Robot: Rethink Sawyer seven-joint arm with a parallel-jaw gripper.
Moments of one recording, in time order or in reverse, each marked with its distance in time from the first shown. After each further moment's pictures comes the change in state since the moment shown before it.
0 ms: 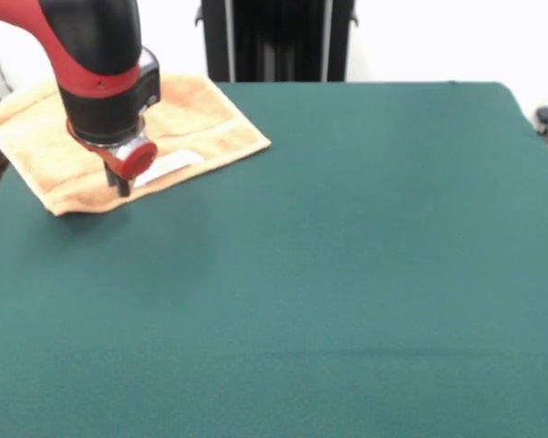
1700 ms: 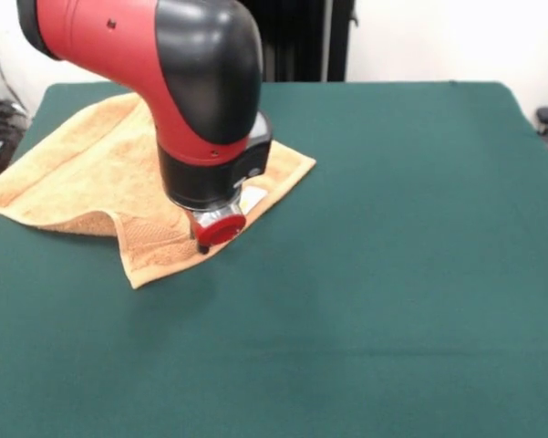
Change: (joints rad) arm 0.319 0.197 -0.236 -0.291 0.366 0.177 0.336
